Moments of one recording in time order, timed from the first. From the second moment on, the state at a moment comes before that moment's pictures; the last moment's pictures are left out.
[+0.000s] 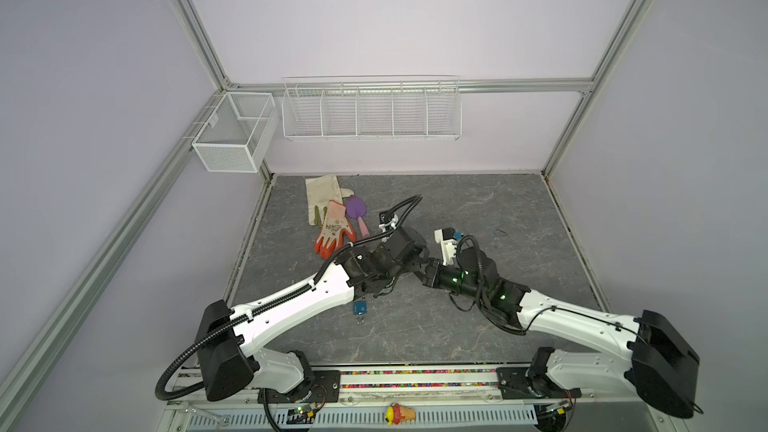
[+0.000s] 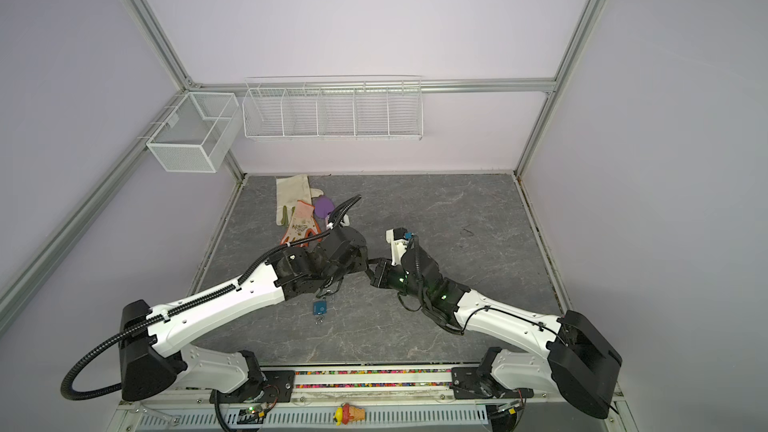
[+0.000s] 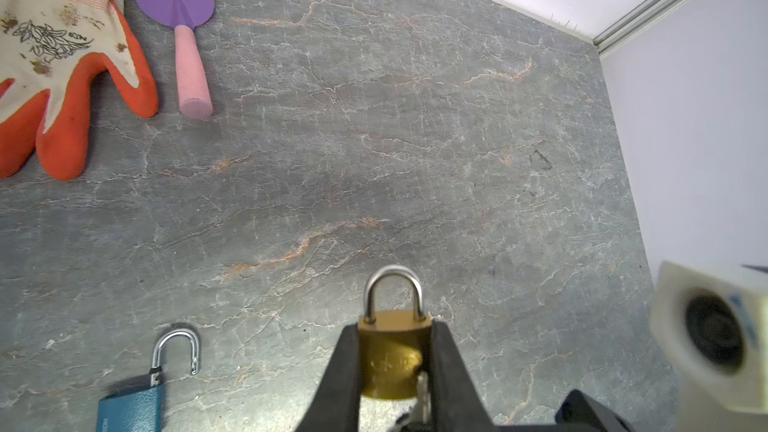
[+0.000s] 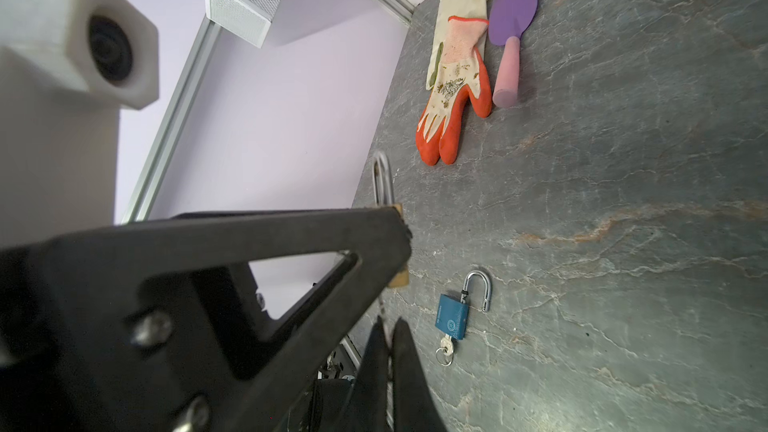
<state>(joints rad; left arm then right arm) -1.05 1.38 1.22 -0.66 -0.41 -0.95 0.92 1.21 0.64 0.29 -0.14 0.99</state>
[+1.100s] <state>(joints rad) -1.05 1.35 1.22 -0.65 -0.42 -0.94 0.92 1.23 0.69 0.24 -0.17 0.95</state>
